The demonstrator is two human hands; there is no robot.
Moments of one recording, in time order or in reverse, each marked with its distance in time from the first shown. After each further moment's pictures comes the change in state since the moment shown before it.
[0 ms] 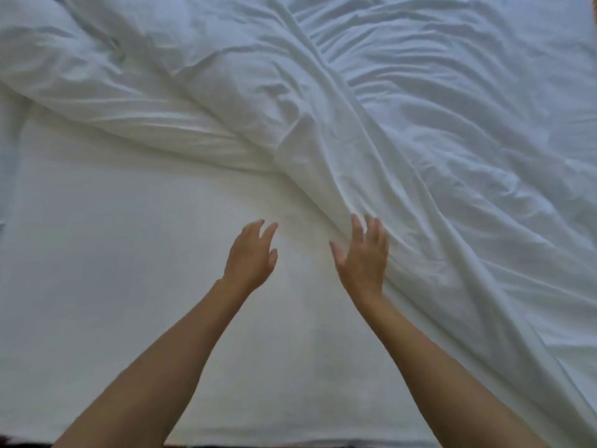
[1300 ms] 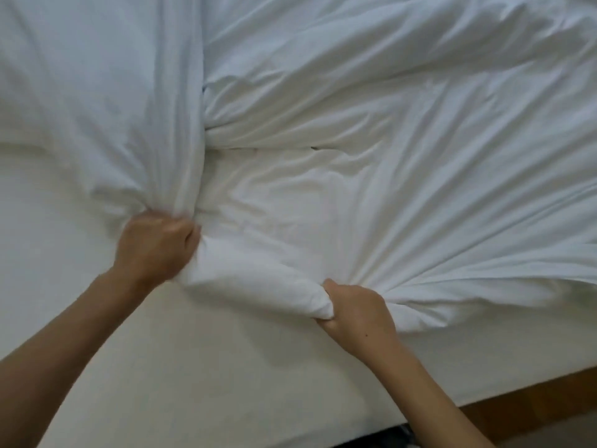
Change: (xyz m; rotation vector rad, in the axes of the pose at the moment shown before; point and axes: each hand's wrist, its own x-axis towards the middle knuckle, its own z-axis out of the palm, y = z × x) left_hand 0.033 -0.163 0.029 0.440 0.194 0.561; right_hand -0.159 -0.042 0.098 0.034 -0.428 0.049
